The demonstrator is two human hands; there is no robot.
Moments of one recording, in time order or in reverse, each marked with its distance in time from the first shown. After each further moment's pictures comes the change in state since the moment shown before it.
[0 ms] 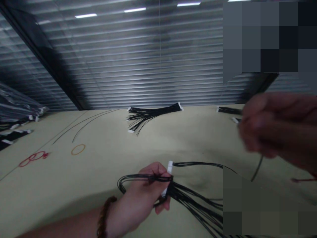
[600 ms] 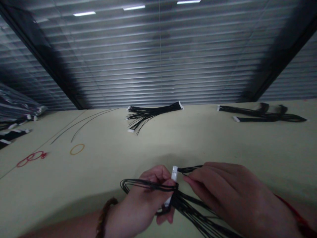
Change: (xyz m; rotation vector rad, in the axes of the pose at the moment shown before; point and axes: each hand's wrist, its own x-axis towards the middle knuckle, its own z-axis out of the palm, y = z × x) left_hand 0.001 0.000 -0.002 0.033 -0.134 0.007; right_hand -0.039 -0.032 0.085 -0.262 -0.046 -0.364
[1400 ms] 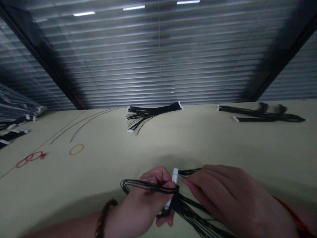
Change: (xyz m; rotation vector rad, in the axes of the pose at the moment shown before) left_hand -0.001 -0.004 -0.002 0.048 -0.040 0.018; right_hand -0.004 -0.001 0.000 -0.020 -0.094 -0.046
